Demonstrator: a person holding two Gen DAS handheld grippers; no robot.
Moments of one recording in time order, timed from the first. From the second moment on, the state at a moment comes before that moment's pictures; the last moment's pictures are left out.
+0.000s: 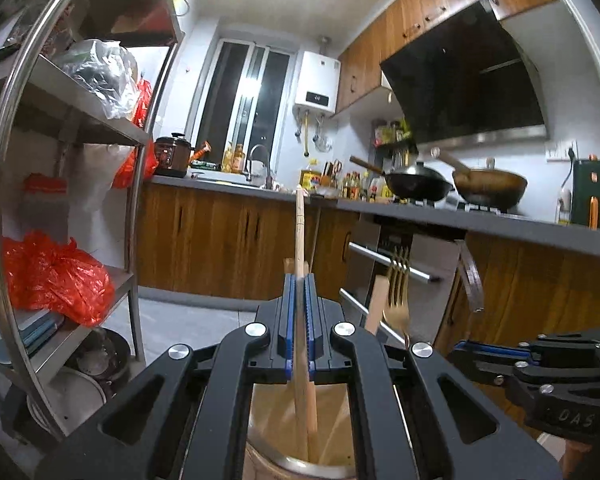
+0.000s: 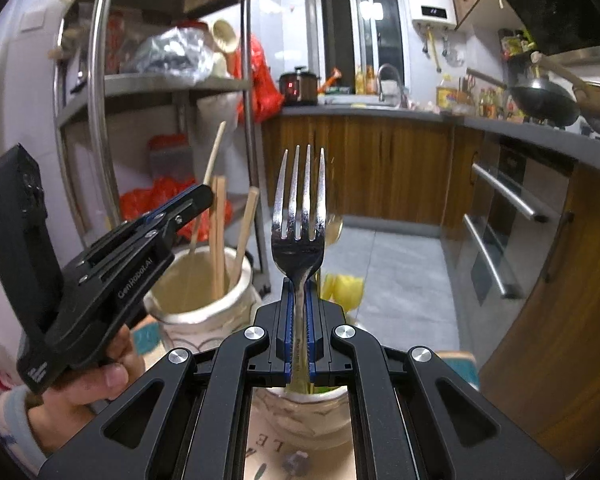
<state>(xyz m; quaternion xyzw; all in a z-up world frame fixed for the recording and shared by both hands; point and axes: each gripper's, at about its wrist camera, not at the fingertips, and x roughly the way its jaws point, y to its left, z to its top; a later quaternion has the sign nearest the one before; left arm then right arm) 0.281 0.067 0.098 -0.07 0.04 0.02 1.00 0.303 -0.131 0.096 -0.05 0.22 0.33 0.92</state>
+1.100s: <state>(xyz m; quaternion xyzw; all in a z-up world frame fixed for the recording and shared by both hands) 0.257 0.076 0.096 -0.08 0.06 0.00 1.00 0.306 -0.123 0.077 -0.04 0.26 0.34 0.90</state>
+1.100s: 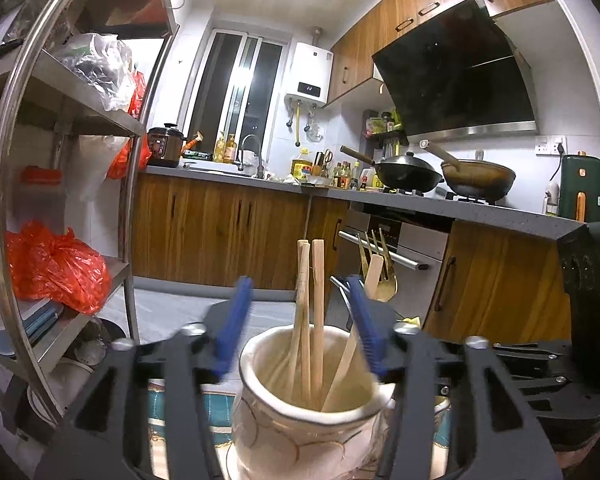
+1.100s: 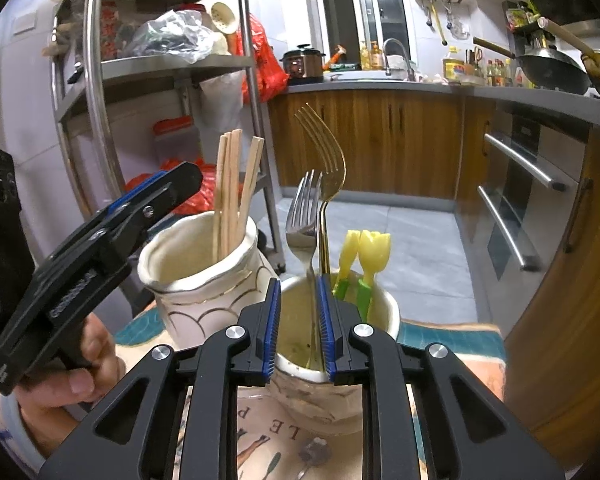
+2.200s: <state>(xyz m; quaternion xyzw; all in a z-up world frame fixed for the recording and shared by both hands) 0.192 0.078 0.010 -0.03 0.32 -0.02 0.95 0.220 -0.164 0.006 -0.11 0.34 0.35 0.87</state>
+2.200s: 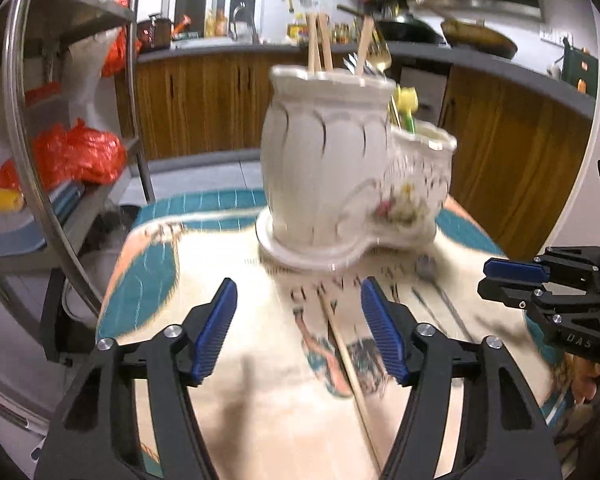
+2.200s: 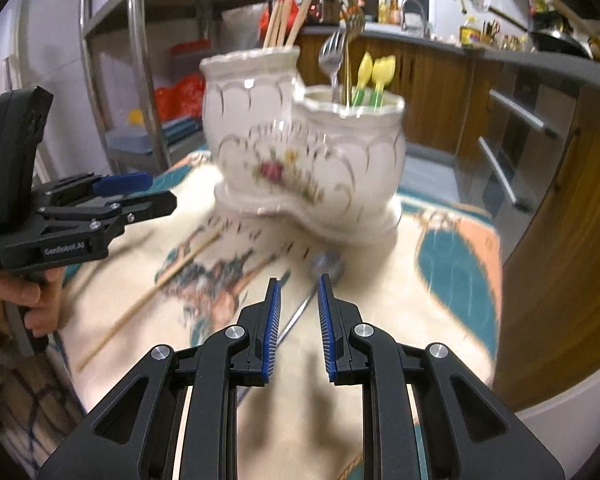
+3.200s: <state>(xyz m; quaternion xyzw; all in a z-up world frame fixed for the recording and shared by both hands) 0.183 0.042 -0.018 0.03 0.42 -0.06 0.90 0.220 -0.177 -0.018 -0.15 0.41 0.38 0.82</state>
